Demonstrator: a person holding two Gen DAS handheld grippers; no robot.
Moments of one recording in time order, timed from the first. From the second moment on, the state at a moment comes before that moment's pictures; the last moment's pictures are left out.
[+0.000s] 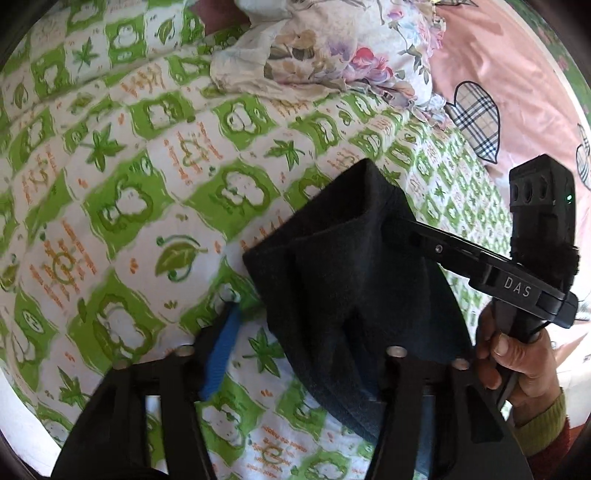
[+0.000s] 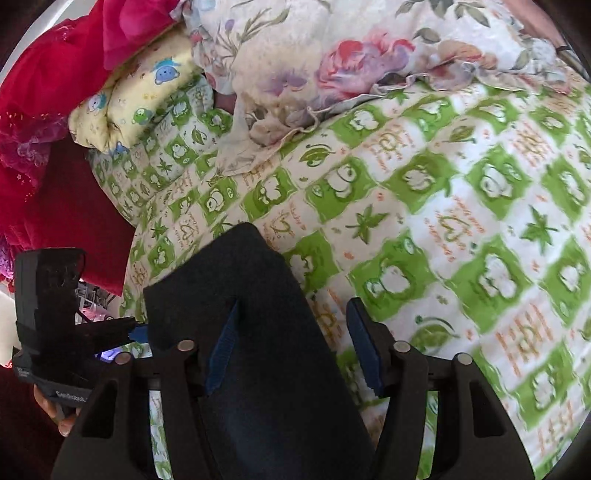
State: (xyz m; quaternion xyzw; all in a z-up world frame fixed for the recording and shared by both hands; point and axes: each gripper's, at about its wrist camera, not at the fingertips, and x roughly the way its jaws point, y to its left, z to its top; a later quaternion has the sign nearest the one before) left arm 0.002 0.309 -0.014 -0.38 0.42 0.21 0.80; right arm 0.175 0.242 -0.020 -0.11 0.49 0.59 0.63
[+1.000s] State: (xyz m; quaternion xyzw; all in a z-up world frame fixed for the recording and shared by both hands) left arm 0.016 0.115 0.129 -0.21 0.35 0.00 0.91; right arm 0.133 -0.004 0.089 0.09 0.32 0.60 0.73
